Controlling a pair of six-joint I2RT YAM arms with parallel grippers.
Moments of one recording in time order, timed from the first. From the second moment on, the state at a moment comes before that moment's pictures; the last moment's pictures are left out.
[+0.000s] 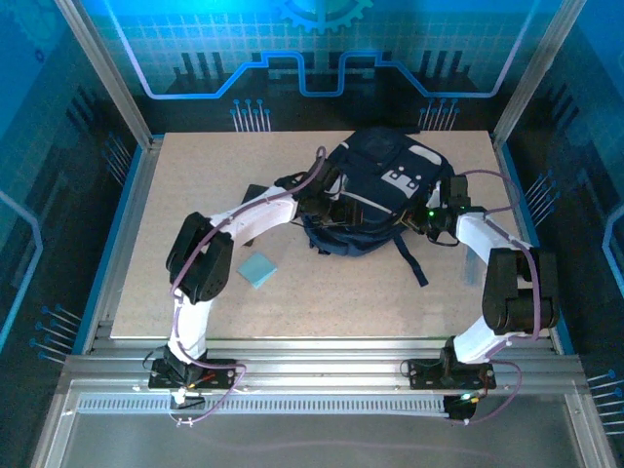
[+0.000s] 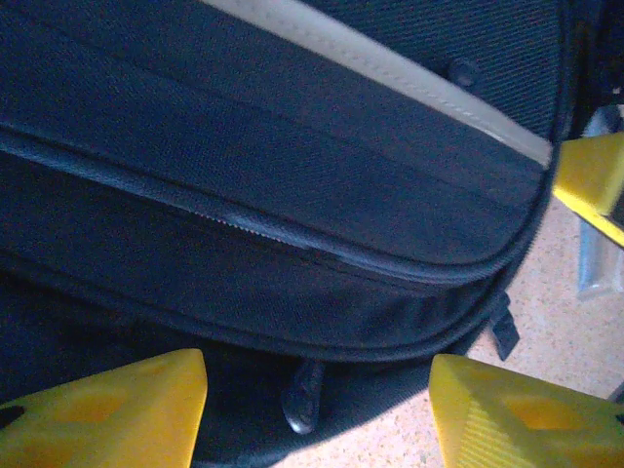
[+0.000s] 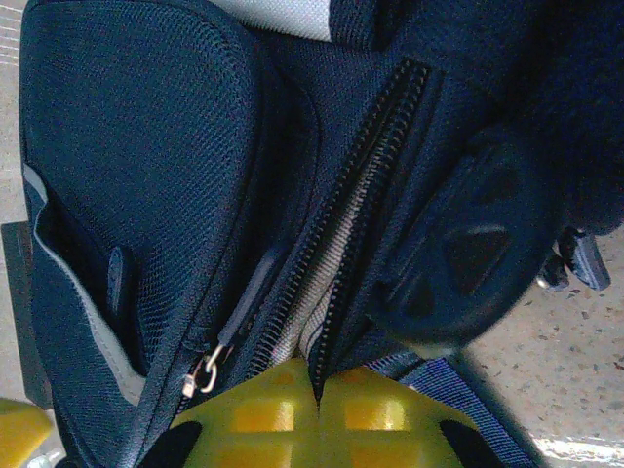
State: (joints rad) left arm -0.62 2.04 1.64 -0.58 0.30 -0.60; right arm -0.01 1.59 0.95 -0.33 -0.42 0.60
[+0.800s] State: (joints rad) left arm -0.66 2.10 1.62 -0.54 0.31 -0.69; right arm -0.01 1.60 0.95 -0.33 -0.42 0.60
